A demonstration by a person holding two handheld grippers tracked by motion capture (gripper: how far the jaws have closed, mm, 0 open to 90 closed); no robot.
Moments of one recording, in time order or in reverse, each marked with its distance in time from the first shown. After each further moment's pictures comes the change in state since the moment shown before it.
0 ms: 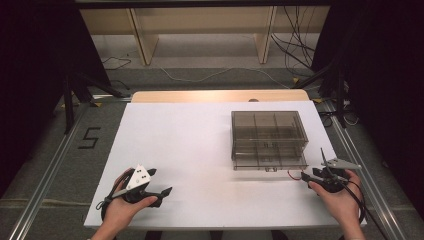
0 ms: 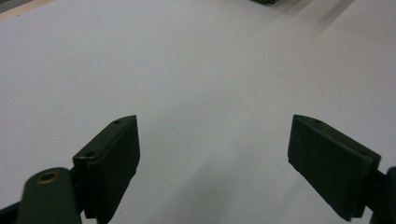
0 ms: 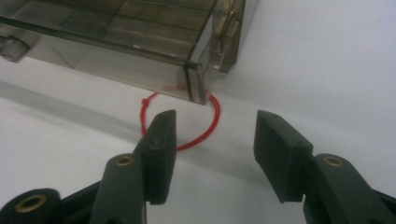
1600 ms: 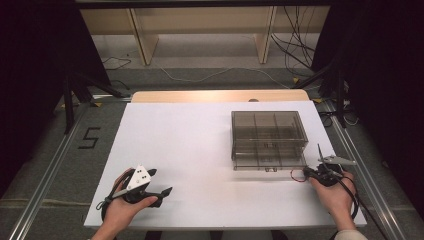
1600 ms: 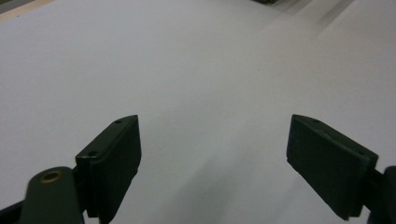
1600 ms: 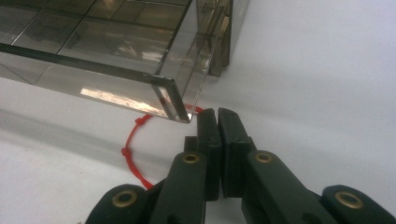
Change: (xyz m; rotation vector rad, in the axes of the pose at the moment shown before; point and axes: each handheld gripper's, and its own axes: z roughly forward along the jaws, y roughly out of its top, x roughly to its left) left arm -0.001 0.000 0.000 0.002 0.002 0.005; right arm -0.005 0.003 0.020 0.017 -0.005 0.049
